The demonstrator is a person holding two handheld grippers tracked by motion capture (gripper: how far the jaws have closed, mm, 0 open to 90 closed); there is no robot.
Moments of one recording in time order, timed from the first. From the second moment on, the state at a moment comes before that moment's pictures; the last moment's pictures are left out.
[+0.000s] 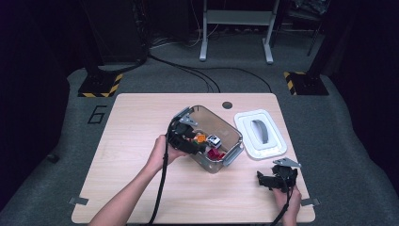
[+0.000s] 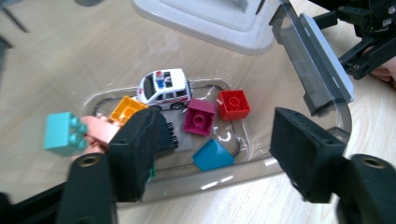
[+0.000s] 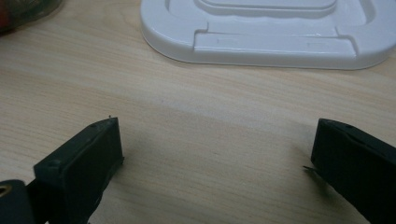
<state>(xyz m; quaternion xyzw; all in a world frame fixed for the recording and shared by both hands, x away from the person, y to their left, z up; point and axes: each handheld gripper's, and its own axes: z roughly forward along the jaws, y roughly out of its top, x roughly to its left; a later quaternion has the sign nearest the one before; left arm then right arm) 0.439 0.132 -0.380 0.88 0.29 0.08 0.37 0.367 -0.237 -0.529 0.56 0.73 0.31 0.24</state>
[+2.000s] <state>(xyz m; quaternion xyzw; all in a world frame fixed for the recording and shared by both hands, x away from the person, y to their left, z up) 0.430 0.298 -0.529 0.82 0.42 0.18 0.34 0.373 -0.238 -0.526 0.56 0.74 0.30 0.22</state>
